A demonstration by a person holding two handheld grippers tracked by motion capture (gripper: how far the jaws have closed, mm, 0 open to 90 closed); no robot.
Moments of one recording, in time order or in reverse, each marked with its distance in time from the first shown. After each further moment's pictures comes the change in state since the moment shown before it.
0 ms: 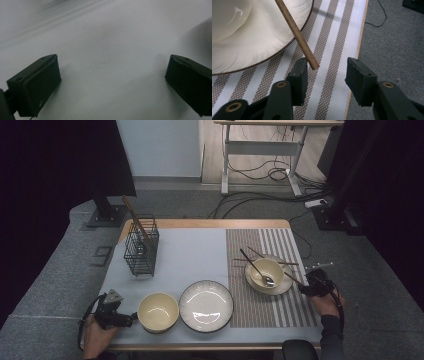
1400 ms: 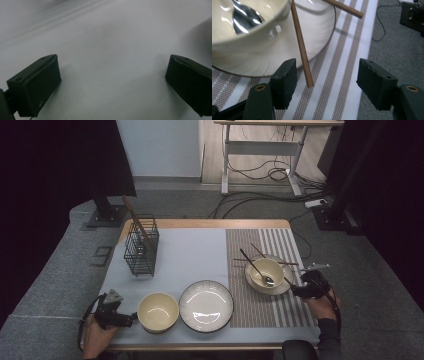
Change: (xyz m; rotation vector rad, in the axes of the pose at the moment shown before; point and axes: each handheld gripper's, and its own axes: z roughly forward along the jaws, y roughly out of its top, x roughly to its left) left arm 0.000 0.000 0.000 0.000 -0.001 0.000; right arm 0.025 0.002 -0.020 -0.079 0.001 -0.063
